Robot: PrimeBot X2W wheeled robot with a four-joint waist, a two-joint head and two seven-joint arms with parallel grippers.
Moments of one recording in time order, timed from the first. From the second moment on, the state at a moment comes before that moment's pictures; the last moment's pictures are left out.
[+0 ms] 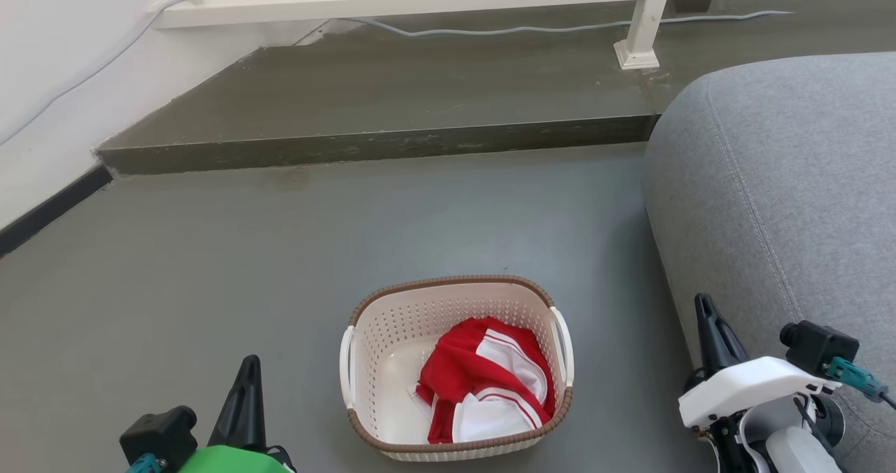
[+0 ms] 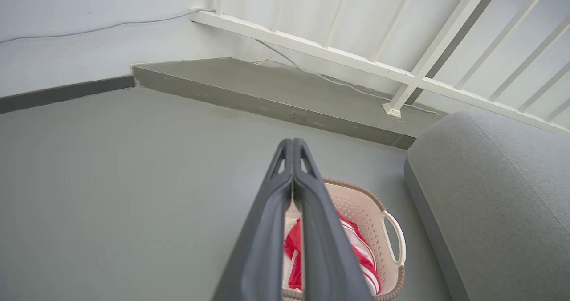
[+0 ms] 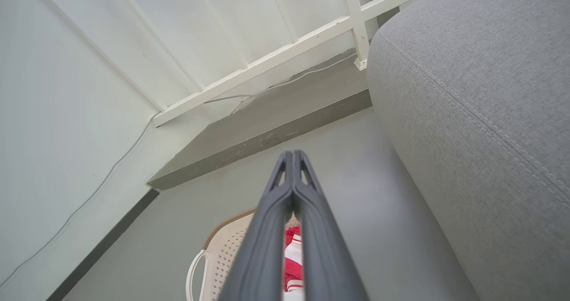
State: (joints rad) left arm 0.14 0.11 -0.26 0.04 -0.55 0.10 -0.19; right arm 0.03 -0.12 0.23 0.24 0.59 -0.08 -0.19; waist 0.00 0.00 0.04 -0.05
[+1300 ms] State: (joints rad) left arm 0.08 0.11 -0.15 0.12 -1.13 0.00 -0.08; right arm 0.00 -0.10 0.08 0.24 1.13 0.01 -0.06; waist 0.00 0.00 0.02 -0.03
